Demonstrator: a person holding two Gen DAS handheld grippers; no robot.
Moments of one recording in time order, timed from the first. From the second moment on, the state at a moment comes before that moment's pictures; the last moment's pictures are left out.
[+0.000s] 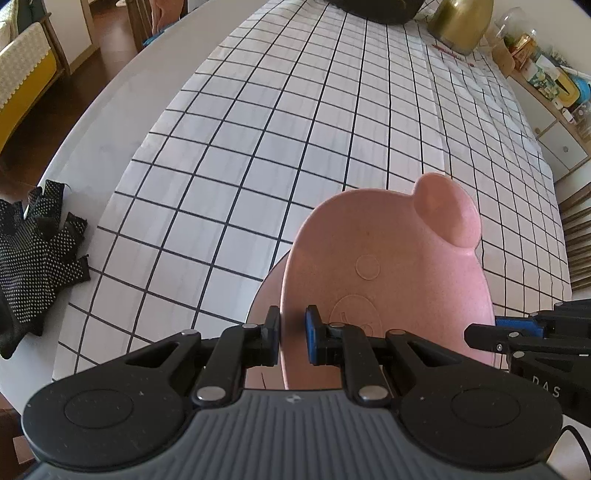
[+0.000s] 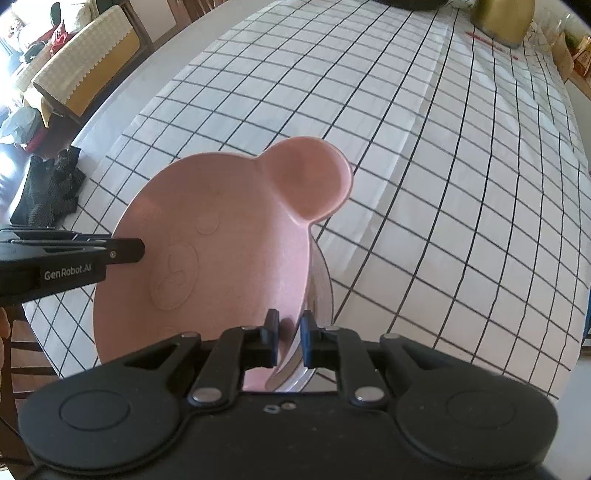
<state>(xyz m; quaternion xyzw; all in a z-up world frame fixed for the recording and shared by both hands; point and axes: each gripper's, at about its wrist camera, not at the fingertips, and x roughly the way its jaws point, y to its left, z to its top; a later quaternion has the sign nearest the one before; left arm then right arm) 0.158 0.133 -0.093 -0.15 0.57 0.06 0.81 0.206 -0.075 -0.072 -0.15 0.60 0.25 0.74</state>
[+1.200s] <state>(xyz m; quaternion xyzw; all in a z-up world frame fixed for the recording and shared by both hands) 0.159 0.123 -0.114 -0.15 0.57 0.03 0.80 0.211 -0.085 -0.082 -0.15 0.63 0.25 0.72</state>
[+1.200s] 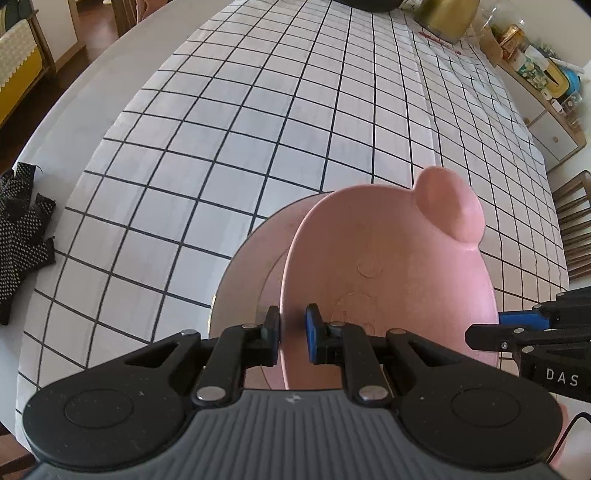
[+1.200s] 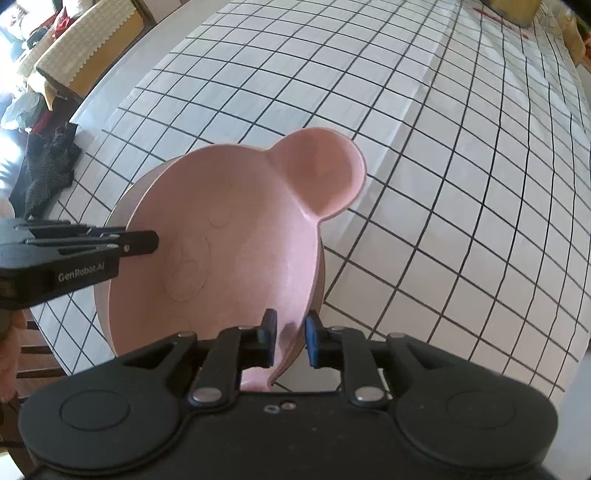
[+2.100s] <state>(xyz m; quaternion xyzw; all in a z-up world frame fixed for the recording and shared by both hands) 0.131 0.129 -0.078 -0.15 0.53 0.03 0.84 0.198 -0.096 -0.021 -0.10 0.58 0.27 0.76</state>
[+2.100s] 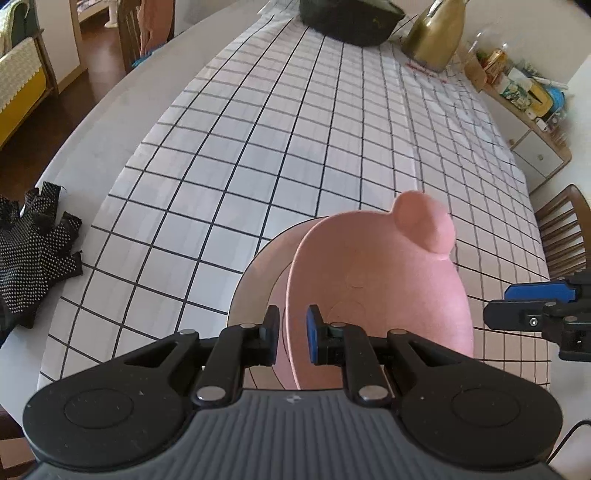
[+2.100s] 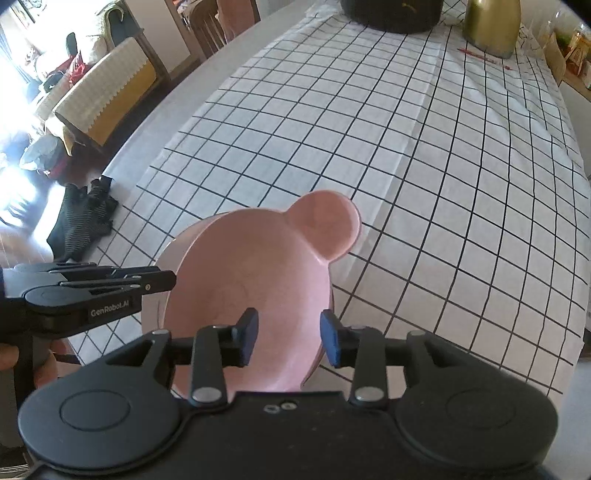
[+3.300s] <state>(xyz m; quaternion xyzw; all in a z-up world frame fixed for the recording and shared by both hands) 0.040 0.043 -0.031 -0.13 0.48 -0.13 0.86 0.071 -0.222 0.004 0.03 0.53 0.15 0.84</state>
